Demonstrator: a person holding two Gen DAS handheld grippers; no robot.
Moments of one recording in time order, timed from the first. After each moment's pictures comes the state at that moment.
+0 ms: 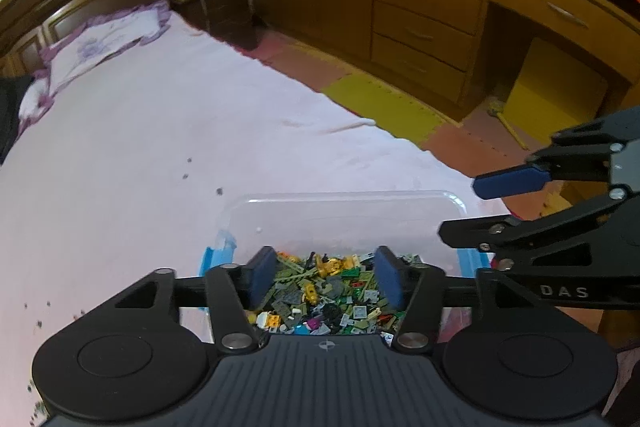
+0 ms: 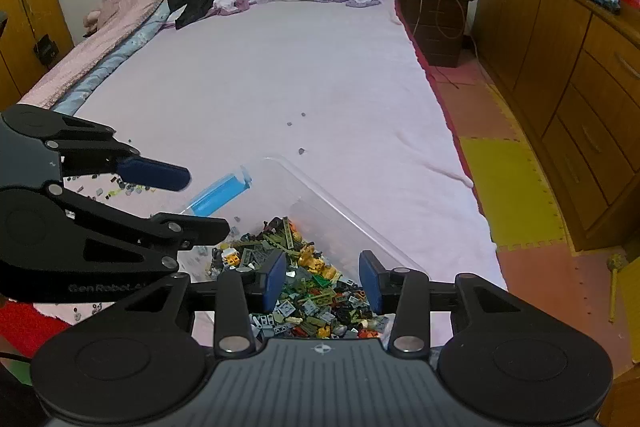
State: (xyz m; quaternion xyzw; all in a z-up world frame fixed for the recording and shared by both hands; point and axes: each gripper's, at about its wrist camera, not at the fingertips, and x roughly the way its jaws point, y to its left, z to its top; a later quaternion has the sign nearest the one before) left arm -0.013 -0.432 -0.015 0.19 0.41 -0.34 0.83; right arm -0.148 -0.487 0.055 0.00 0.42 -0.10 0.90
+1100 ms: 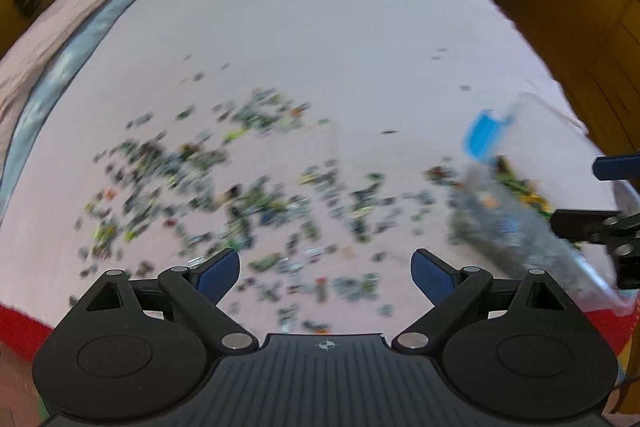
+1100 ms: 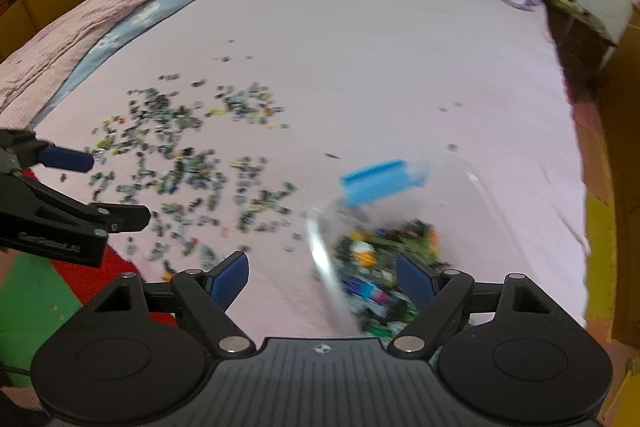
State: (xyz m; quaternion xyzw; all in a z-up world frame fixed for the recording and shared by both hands) left arm -0.028 -0.165 -0.056 0.01 0.53 -0.03 0.85; right arm -0.057 -0.326 0.009 -0.12 0.51 0.08 0.85
